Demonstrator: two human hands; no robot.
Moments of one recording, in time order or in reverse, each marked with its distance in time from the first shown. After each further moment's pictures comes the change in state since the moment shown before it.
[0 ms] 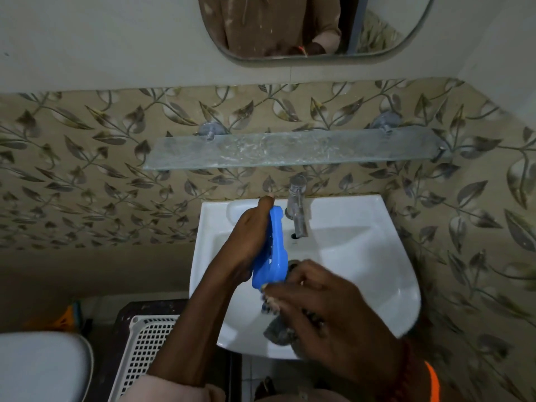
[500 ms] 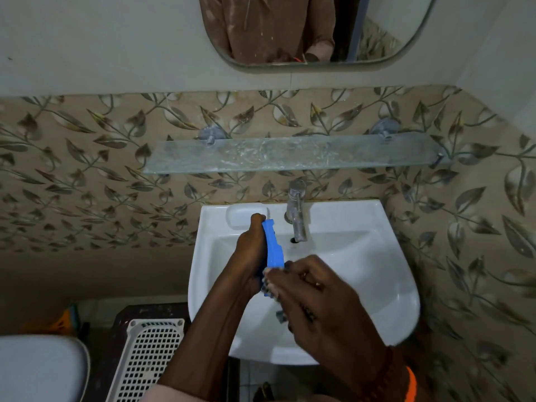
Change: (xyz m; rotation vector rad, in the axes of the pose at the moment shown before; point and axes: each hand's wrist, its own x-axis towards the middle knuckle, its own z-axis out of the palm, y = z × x) left_hand 0.001 -0.013 0.008 -0.330 0.059 -0.261; right_hand 0.004 -0.002 0.011 -0.151 0.077 0.045
